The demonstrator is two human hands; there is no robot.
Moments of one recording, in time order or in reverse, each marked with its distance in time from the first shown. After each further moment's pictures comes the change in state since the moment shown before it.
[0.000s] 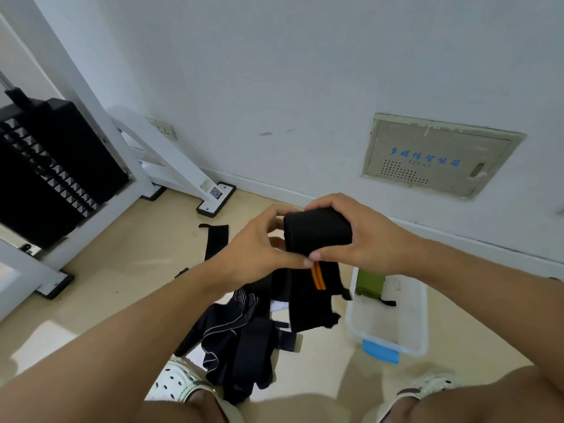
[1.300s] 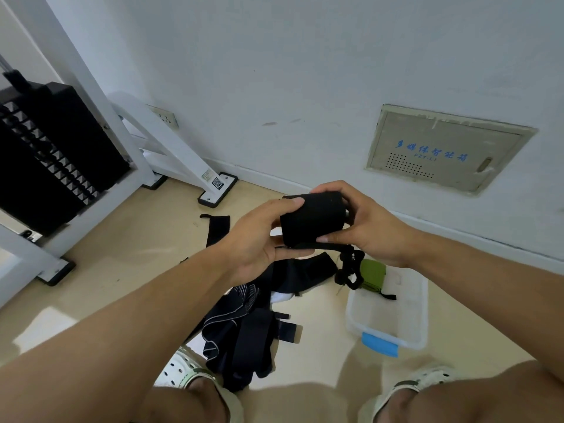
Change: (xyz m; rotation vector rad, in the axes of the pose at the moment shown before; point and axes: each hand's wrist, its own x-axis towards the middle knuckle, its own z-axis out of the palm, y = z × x) left_hand 0.004 0.008 0.007 -0.668 0.090 -0.293; right_hand 0.011 0.019 0.013 0.504 0.000 0.047
